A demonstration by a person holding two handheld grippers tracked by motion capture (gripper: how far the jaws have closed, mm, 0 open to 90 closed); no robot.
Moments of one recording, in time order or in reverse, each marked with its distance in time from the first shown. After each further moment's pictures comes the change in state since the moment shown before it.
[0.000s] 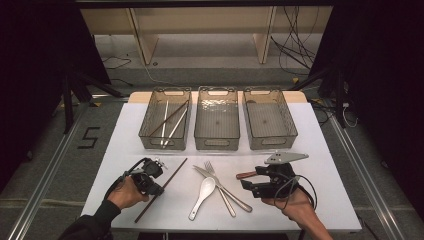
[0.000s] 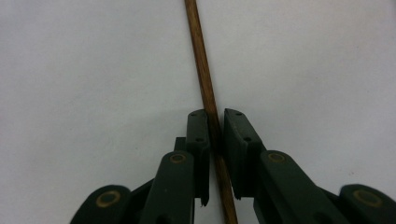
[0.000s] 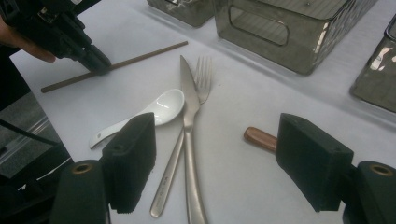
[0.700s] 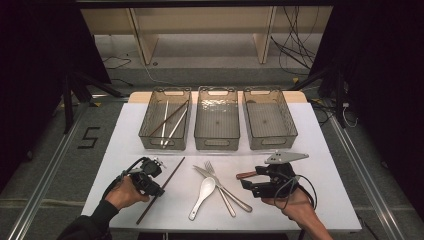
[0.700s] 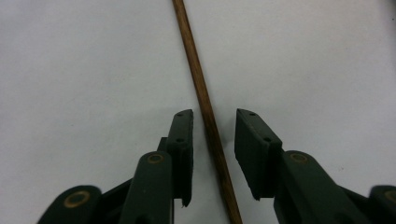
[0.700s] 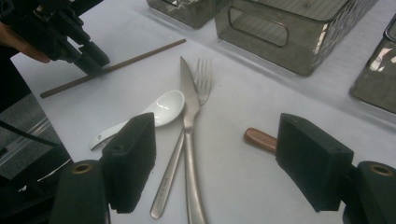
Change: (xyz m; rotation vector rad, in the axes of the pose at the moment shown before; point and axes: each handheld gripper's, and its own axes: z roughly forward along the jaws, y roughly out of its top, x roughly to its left) left arm -0.001 0.000 -0.005 -0.002 -0.011 0.002; right arm 0.000 0.000 0.000 -0.006 0.000 0.000
